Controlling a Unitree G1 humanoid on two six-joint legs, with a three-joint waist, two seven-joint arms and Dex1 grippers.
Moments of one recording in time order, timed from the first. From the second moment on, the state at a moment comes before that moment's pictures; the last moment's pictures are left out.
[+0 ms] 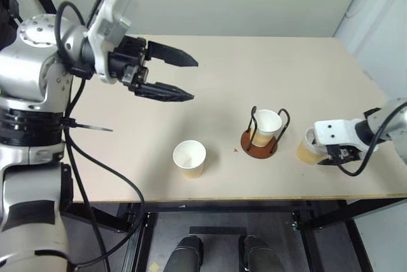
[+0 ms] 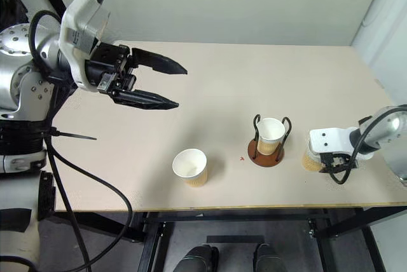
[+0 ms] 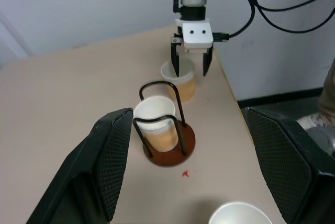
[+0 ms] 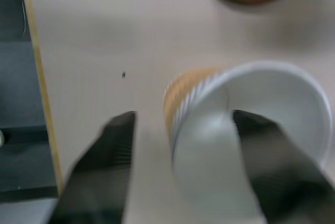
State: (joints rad) left arm -1.10 0.88 -0.05 0.11 -0.56 0.59 -1.56; right arm -0.63 -1.18 0.33 -0.04 -0.10 0.27 1.45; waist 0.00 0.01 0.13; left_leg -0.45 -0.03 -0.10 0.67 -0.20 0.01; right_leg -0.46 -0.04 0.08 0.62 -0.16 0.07
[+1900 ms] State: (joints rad) left arm -1.02 0.95 -0.02 0.08 -0.53 0.58 -1.52; right arm -1.12 -1.00 0.42 -0.08 -0.01 0.31 1.61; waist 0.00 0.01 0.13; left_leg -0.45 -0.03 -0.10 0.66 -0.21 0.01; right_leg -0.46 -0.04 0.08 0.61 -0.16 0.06
